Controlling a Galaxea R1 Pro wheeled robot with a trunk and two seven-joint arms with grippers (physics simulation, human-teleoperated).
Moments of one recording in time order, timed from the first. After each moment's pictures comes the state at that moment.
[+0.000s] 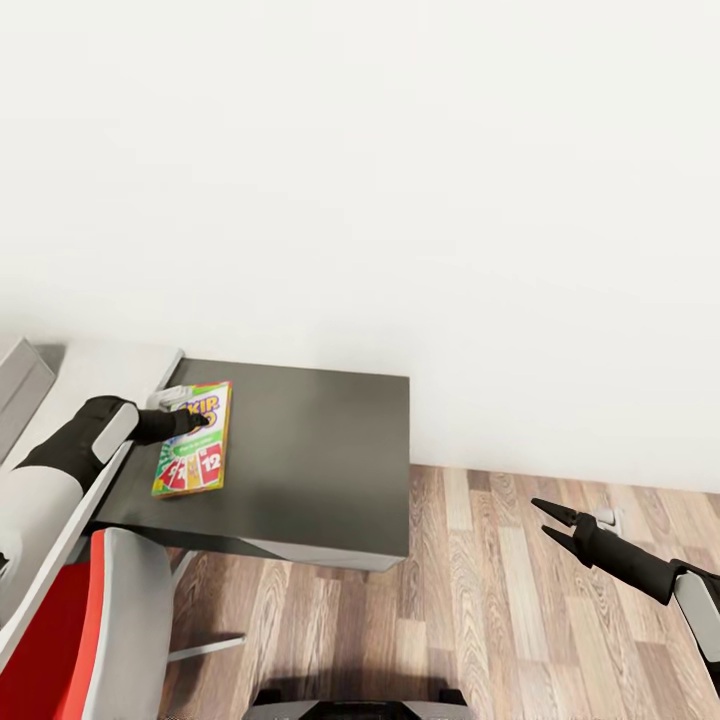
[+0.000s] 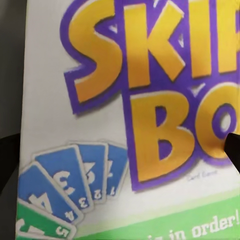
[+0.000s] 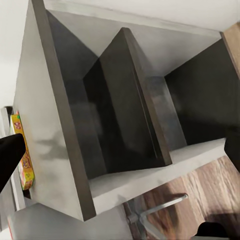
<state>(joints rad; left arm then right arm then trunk) -1.14 0.38 -0.24 -0.52 0.59 0.74 -0.05 -0.45 -0.34 -0.41 -0.91 -0.59 0.87 0.85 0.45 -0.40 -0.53</state>
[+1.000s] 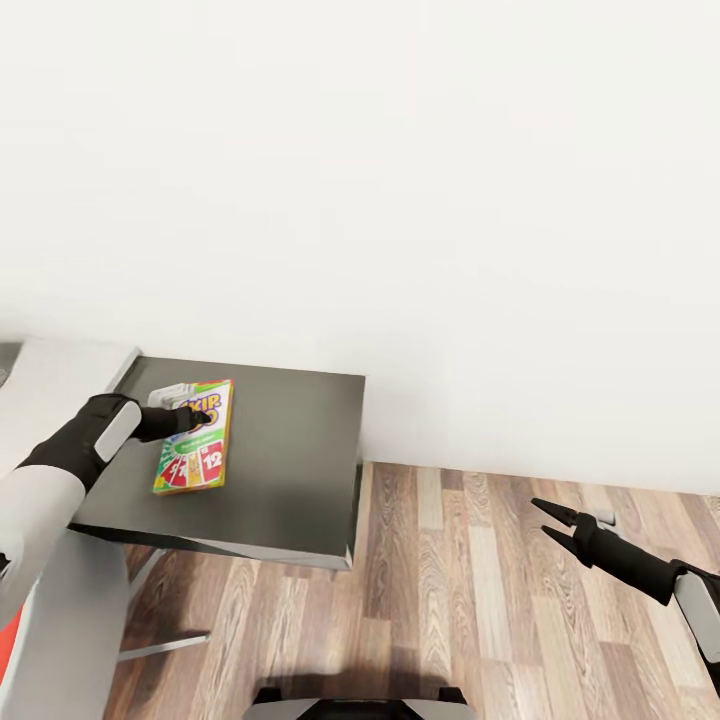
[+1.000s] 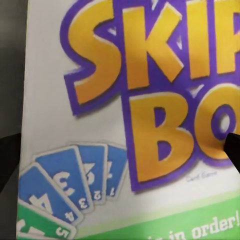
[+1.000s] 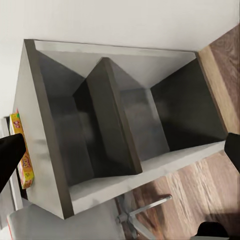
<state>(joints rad) -1.14 0.37 -0.24 -0.54 0.57 0.73 -0.05 -0.45 -0.34 -0.41 -0.91 -0.59 0.87 0.86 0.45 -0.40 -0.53</state>
